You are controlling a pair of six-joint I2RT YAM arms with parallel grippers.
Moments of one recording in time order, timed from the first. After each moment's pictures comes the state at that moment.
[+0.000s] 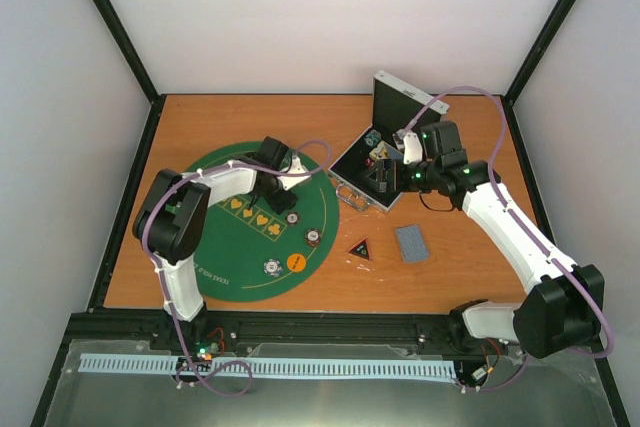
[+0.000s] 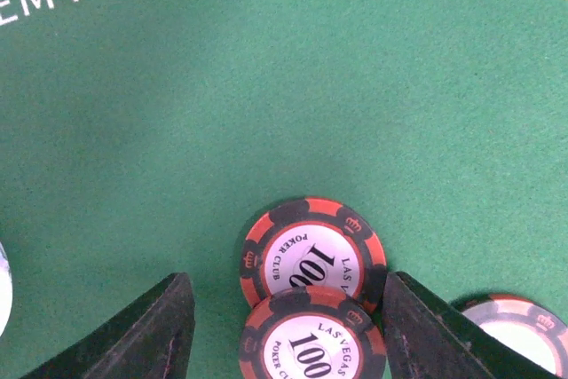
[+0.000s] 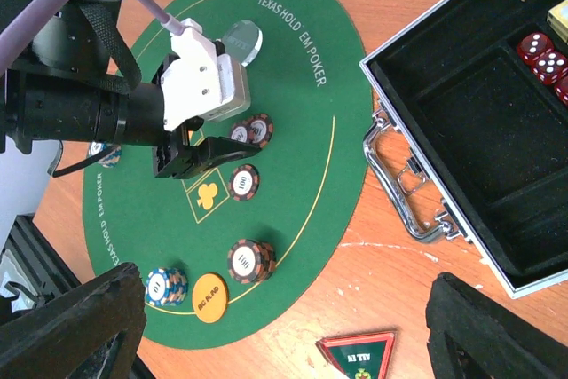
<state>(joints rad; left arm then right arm) -0.43 1.88 1.15 -0.47 0.10 0.49 0.33 1.28 1.09 -0.61 -0.51 0.30</state>
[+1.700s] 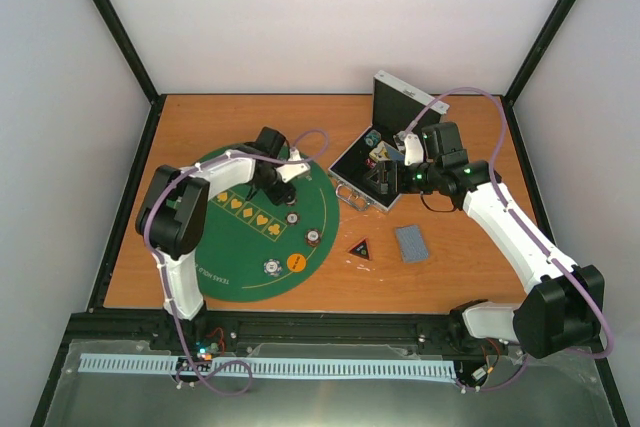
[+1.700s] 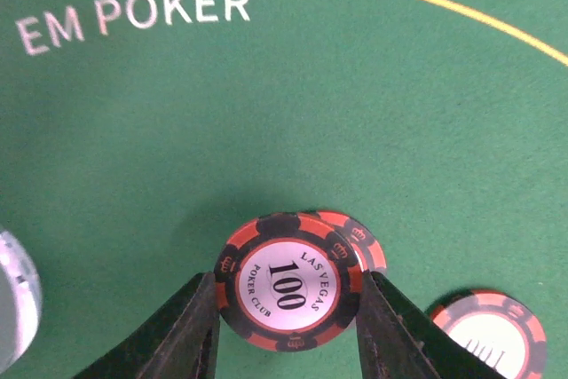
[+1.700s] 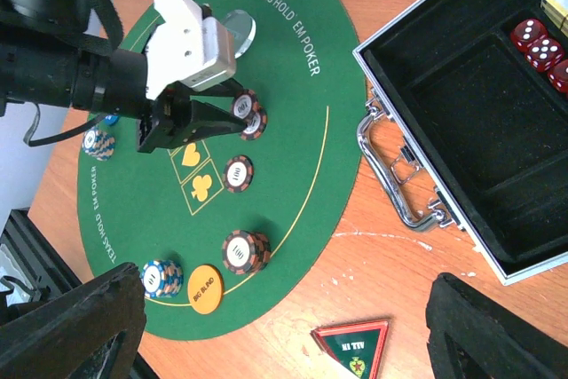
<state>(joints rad) -0.40 1.89 1.26 -0.59 0.19 0.50 0.33 1.28 1.09 -0.64 -0.51 0.29</state>
